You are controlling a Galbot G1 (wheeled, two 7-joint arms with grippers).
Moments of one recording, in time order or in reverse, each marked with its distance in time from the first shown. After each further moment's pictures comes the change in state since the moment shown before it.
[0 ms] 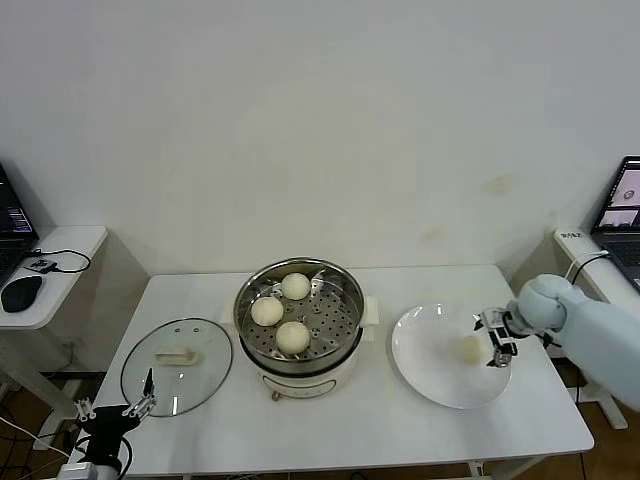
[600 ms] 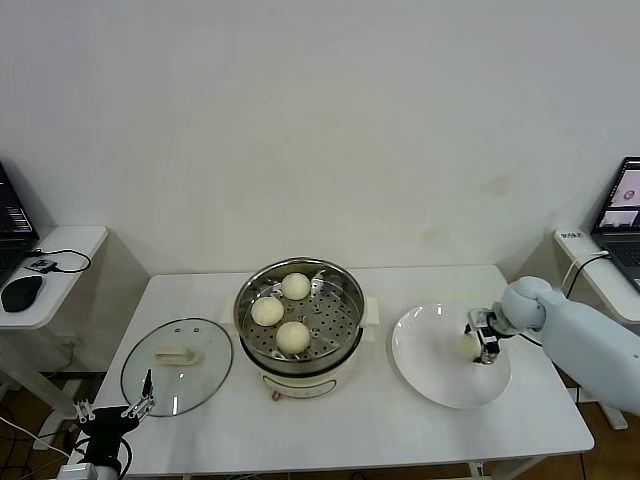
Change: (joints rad) left arm -0.002 -0.007 -0.004 0.007 0.002 -0.001 -0.001; right arm -0.018 0.081 0.019 -0.080 -0.032 -0.010 0.006
